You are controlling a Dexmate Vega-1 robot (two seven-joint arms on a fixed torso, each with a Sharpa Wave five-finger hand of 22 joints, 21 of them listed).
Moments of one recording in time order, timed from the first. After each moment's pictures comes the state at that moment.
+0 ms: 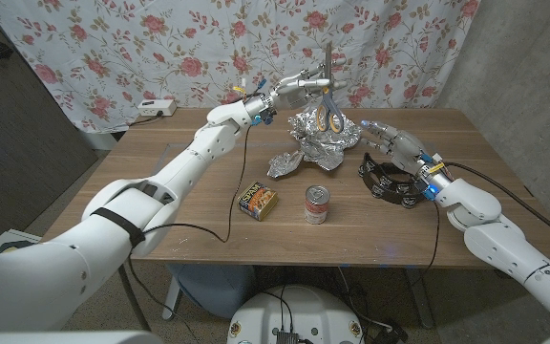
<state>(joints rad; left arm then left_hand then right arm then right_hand) 0.29 0.20 0.55 -0.94 -0.82 -0.17 -1.03 1.30 0.17 0.31 -0.15 0.18 0.32 0.03 0.19 0.20 0.68 -0.19 0.80 0.70 0.75 -0.23 0.37 0.44 0.34 -0.05 0.20 0.17 -1.12 -0.78 -0.22 -1.63 0.79 0.41 0.36 0.65 0.09 0.25 -0.18 0.20 0.47 -0.06 0.28 0.22 0.13 0.05 0.19 0.22 -0.13 0.09 0.20 0.20 0.06 0.21 0.18 0.17</state>
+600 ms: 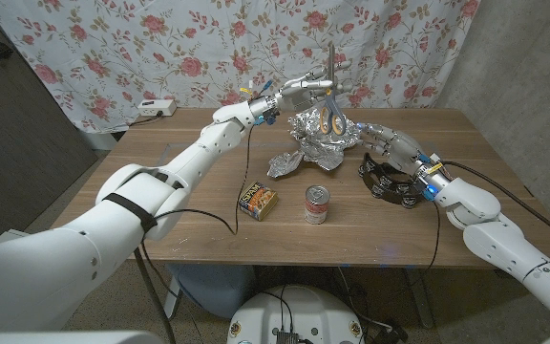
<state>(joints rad) 0.22 0.14 0.54 -0.78 -0.83 -0.14 -1.15 1.30 0.17 0.30 -0.14 0.18 0.32 0.03 0.19 0.20 0.68 -0.19 0.80 0.71 0.76 -0.23 0.37 0.45 0.34 -0.05 0.20 0.17 -1.11 -0.78 -0.24 -1.61 0.82 0.43 0.44 0.68 0.08 0.26 -0.17 0.20 0.50 -0.07 0.29 0.23 0.07 0.05 0.18 0.21 -0.15 0.10 0.20 0.20 0.04 0.21 0.18 0.17</state>
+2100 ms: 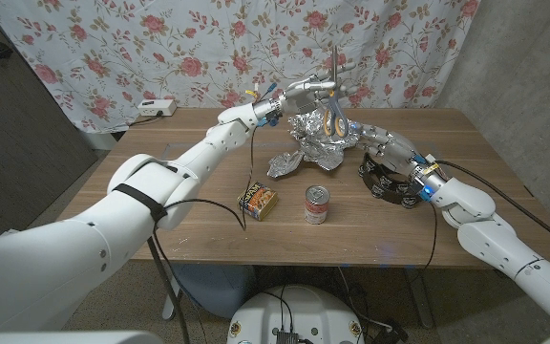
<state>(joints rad) 0.17 0.06 0.51 -0.62 -0.82 -0.14 -1.26 1.31 0.18 0.30 -0.14 0.19 0.31 0.03 0.20 0.20 0.67 -0.19 0.80 0.71 0.76 -0.23 0.36 0.45 0.35 -0.05 0.20 0.17 -1.08 -0.76 -0.26 -1.58 0.84 0.45 0.52 0.79 0.06 0.30 -0.17 0.20 0.52 -0.11 0.29 0.24 0.02 0.00 0.19 0.20 -0.17 0.04 0.20 0.19 0.04 0.20 0.18 0.17</state>
